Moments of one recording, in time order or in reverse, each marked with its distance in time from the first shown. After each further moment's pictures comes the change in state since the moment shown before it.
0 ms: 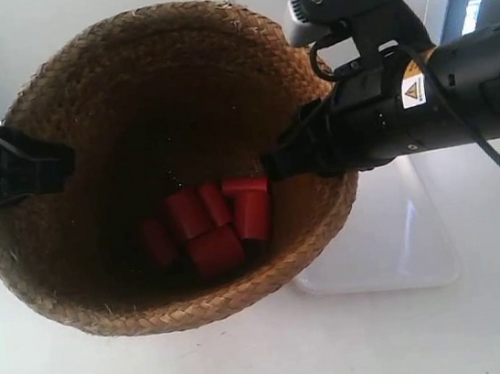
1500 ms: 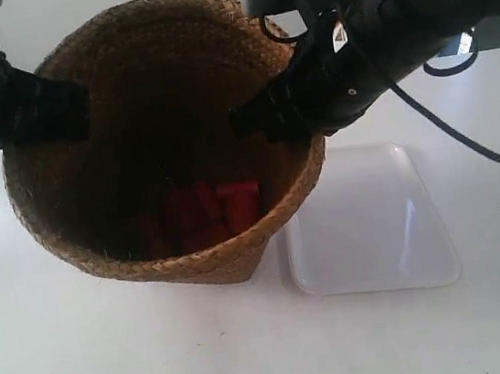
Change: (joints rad) left arm 0.066 0.261 -0.307 0.052 0.254 -0.118; right arm -0.038 0.235 -0.300 0.025 0.275 0.001
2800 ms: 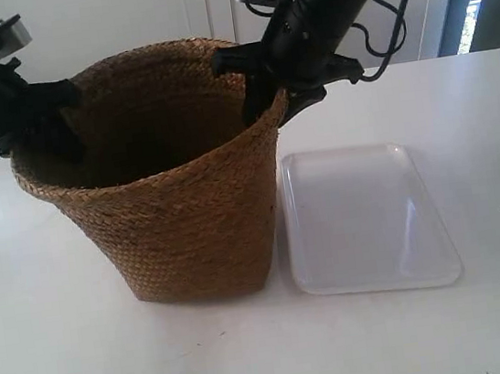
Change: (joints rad) left arm 0.224 0.413 -0.340 -0.127 0.378 0.087; right arm -0.201 0.479 -0.607 0.366 0.478 -0.111
